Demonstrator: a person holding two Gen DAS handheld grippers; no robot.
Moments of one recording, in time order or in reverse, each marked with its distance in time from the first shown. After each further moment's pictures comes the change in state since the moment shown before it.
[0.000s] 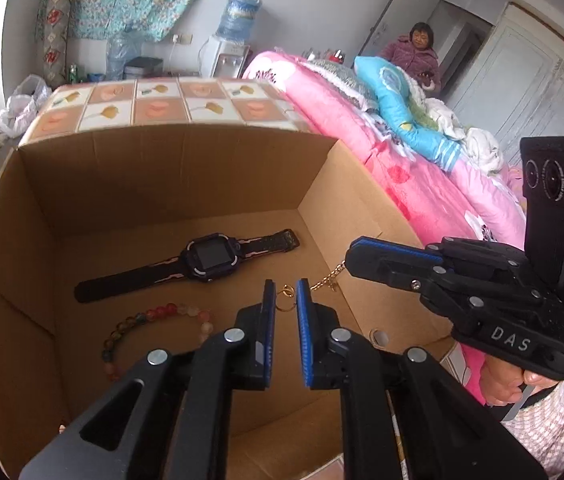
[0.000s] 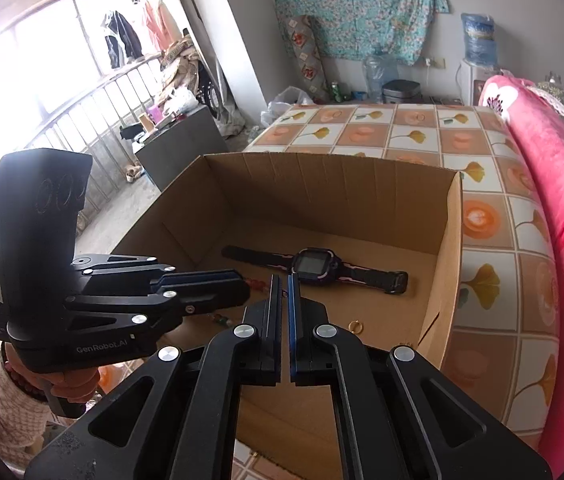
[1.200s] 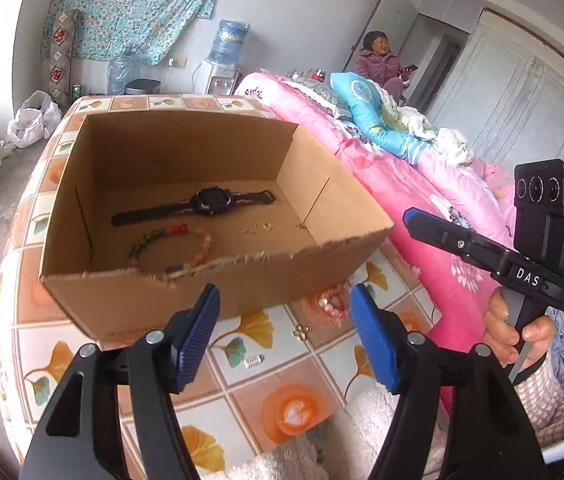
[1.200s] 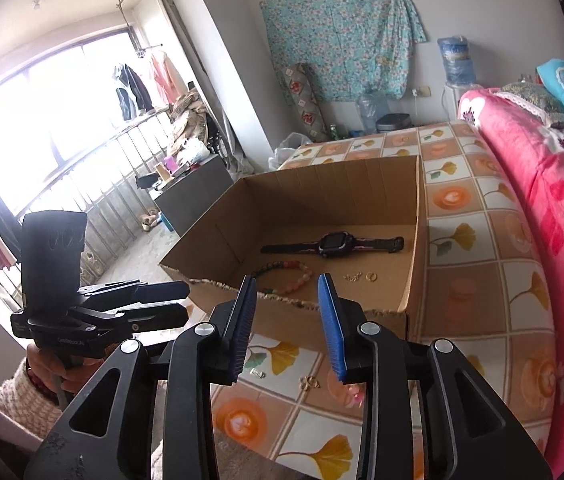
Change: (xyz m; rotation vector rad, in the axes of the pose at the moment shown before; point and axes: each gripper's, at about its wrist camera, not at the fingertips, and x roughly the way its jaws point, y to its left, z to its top) left arm -0.107 -0.016 -0.114 0.060 -0.119 -0.013; right arm -0.099 0.035 -0.096 0.075 -0.215 0.033
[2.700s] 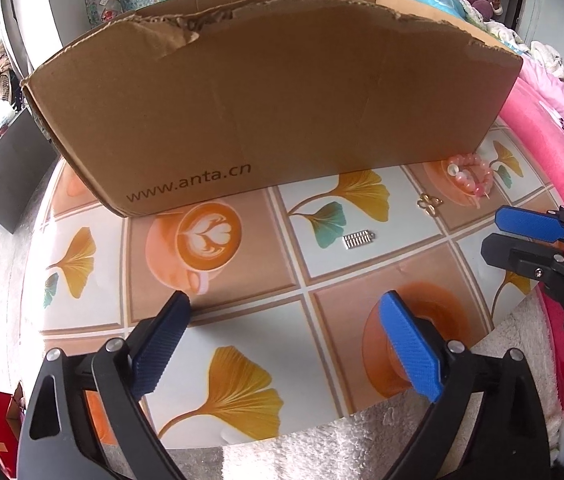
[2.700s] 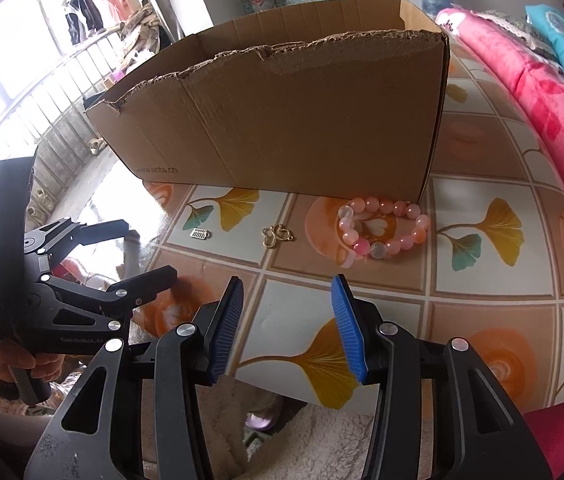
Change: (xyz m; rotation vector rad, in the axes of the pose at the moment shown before) left arm 0.092 0.000 -0.077 0.044 0.222 0.415; right arm 0.054 0.005 -0.088 0.000 0.299 -0.189
